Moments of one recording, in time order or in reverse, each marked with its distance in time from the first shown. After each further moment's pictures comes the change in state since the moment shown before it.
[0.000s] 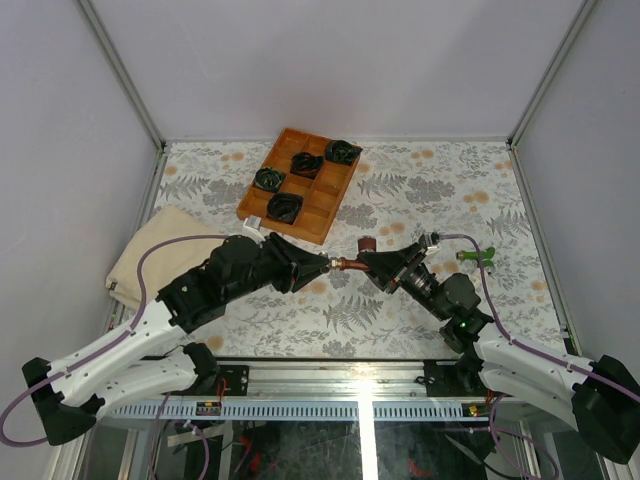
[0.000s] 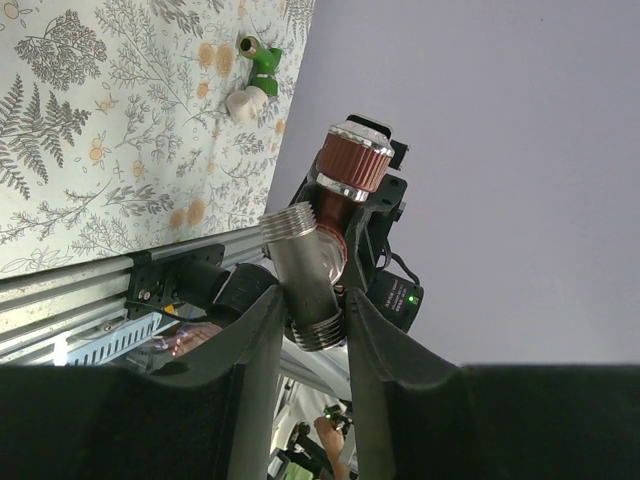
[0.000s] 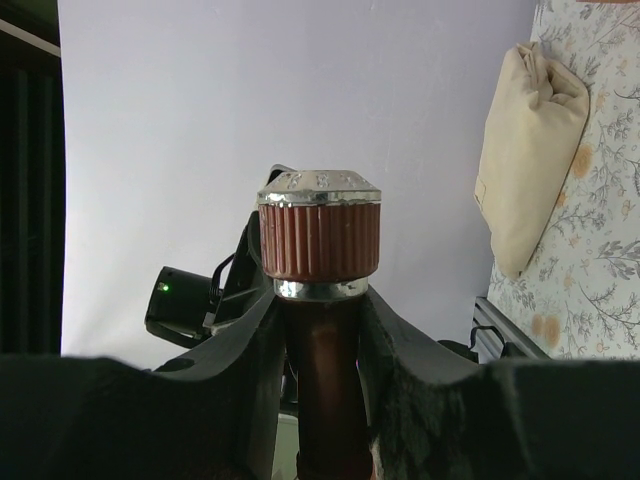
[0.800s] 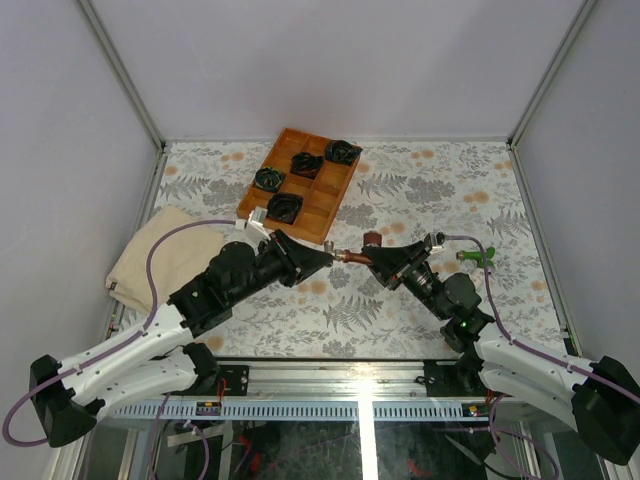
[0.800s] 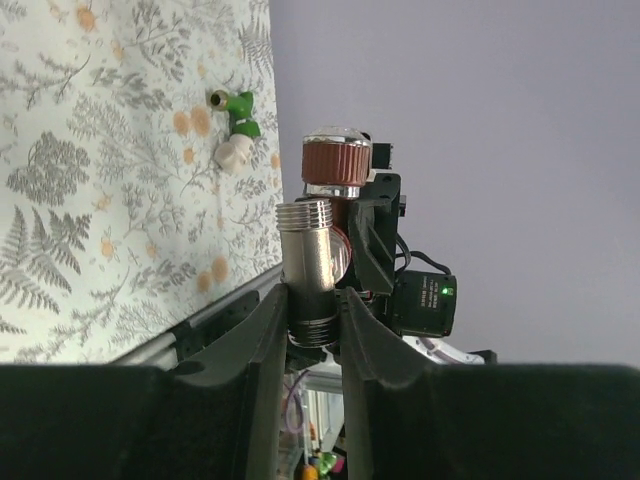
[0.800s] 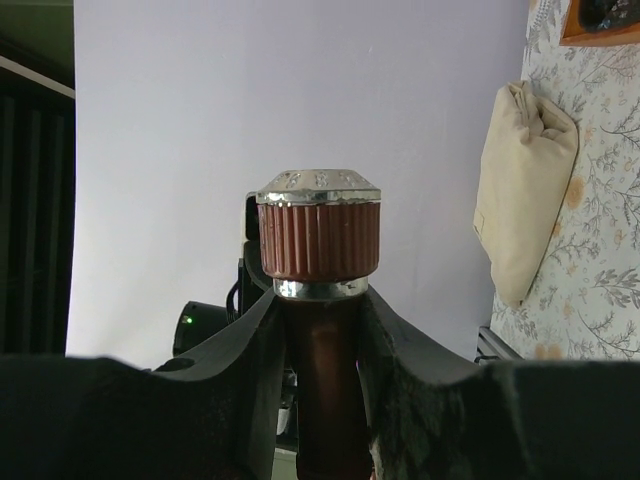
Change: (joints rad) left arm 0.009 -0.002 -0.130 0.291 -0.003 0.258; right arm -0.008 -0.004 0.000 -0.007 0.066 0.010
